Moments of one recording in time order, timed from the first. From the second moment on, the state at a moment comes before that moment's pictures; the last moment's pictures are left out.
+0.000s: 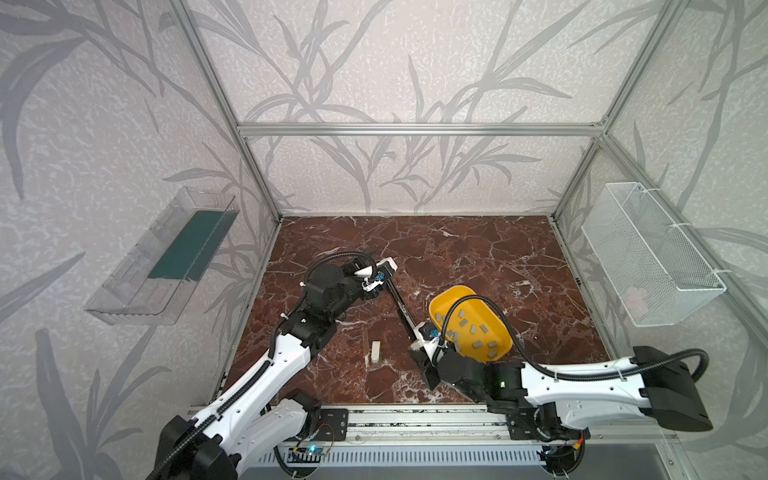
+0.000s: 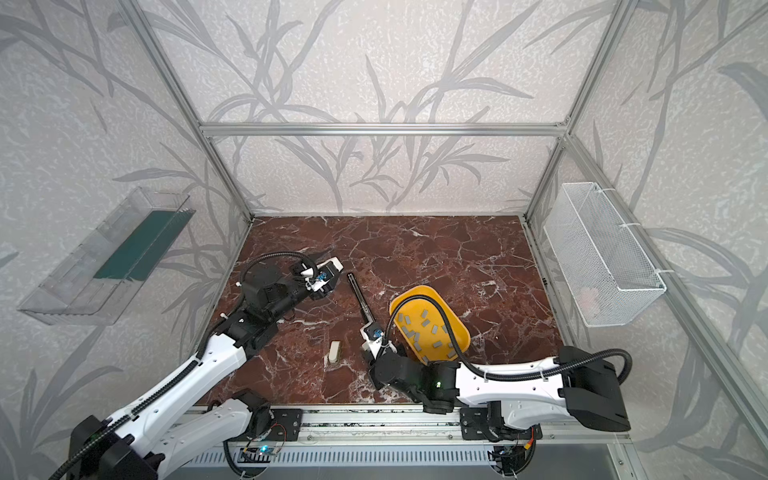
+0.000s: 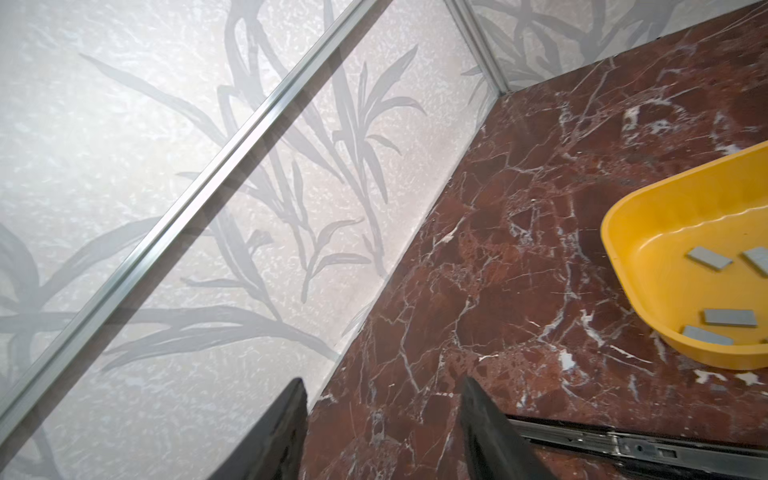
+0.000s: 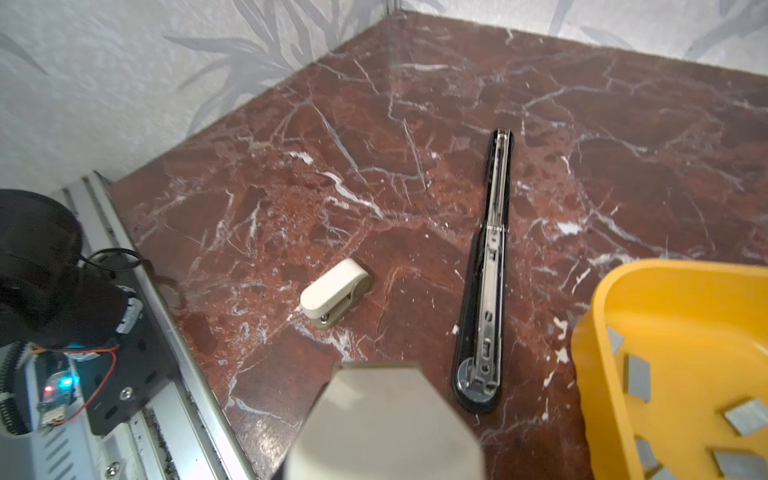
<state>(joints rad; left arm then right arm) -0.46 0.98 0.71 0.14 0.13 0.77 1.42 1.28 0.63 0.04 0.51 0.51</state>
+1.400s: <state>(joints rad) -0.46 1.00 0.70 0.22 0.13 0.82 1.27 1.96 1.21 -0.43 0.50 0.96</state>
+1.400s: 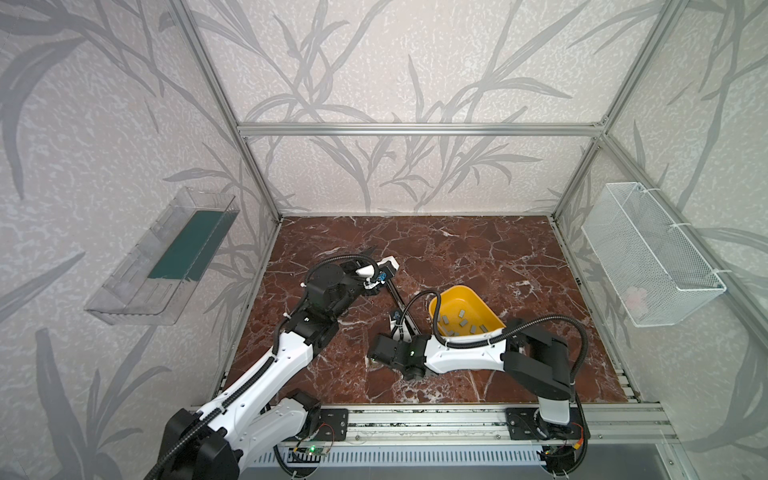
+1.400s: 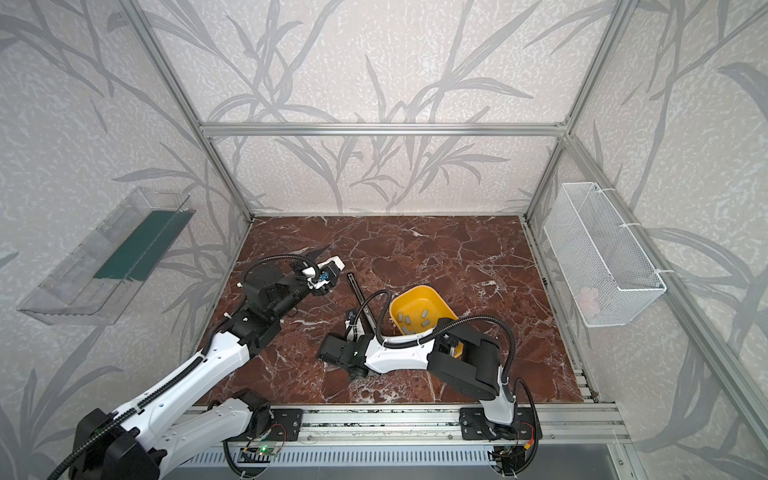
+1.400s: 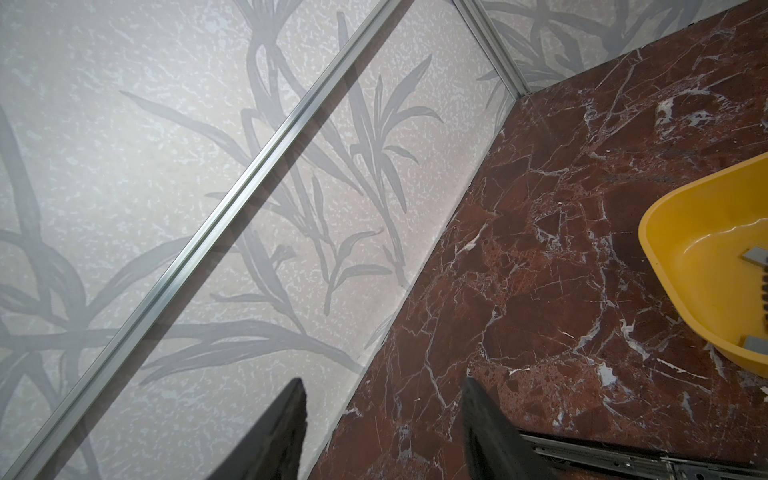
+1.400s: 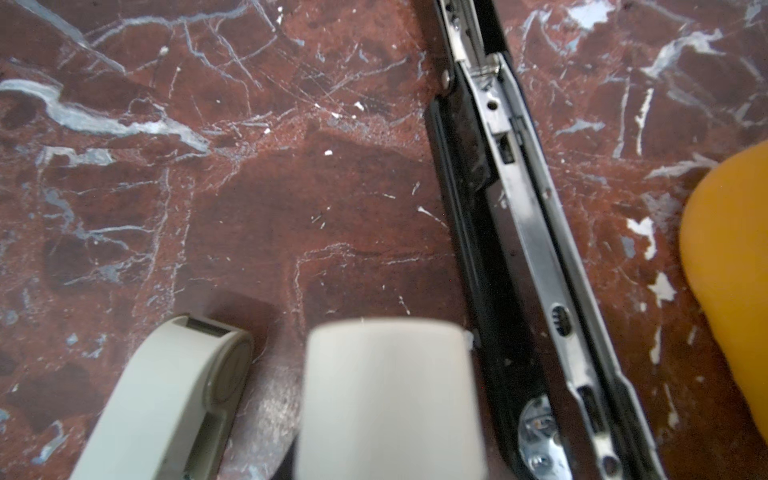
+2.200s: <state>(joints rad) -0.46 1.01 0.70 0.21 0.14 0.83 1.30 1.75 1.11 -0.41 0.47 0.90</state>
